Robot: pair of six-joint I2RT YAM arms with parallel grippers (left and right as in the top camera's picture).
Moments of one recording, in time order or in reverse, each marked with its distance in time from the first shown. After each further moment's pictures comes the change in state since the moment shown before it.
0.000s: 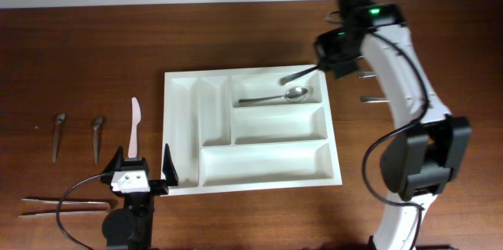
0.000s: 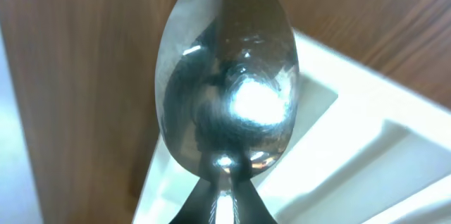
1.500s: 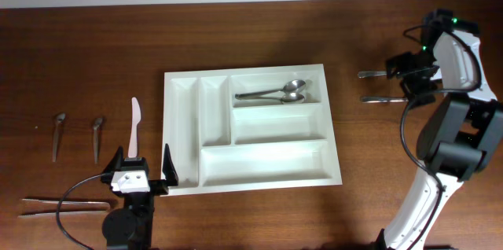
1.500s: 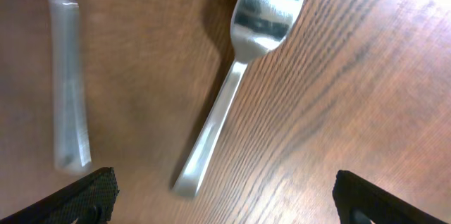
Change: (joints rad) left arm 0.000 0.000 0.000 0.000 0.000 0.000; right arm -0.456 0.201 -0.013 -0.086 0.157 -0.355
